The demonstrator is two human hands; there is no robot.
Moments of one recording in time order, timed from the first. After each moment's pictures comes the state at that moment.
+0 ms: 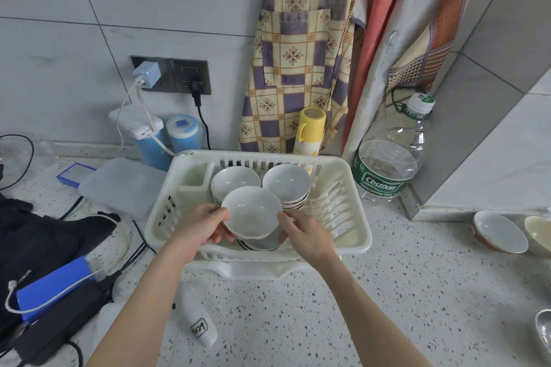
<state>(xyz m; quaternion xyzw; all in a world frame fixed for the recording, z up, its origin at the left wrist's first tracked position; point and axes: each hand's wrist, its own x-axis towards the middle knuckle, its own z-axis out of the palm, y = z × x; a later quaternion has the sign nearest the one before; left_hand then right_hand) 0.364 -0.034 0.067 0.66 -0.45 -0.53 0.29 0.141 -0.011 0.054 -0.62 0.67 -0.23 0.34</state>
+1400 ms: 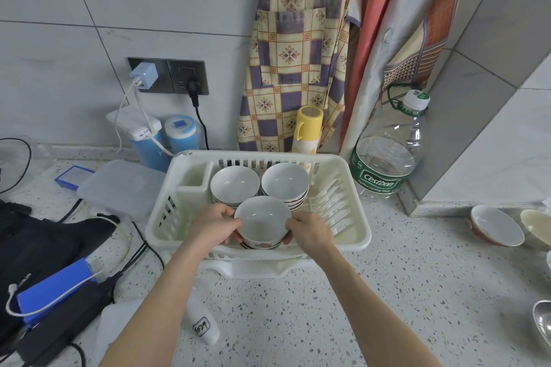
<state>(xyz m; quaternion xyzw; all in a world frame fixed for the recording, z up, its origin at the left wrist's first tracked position) 0.346 -0.043 0.052 0.69 -0.49 -0.48 0.23 0.140 -0.018 0.057 -0.56 0.72 -0.18 0.38</state>
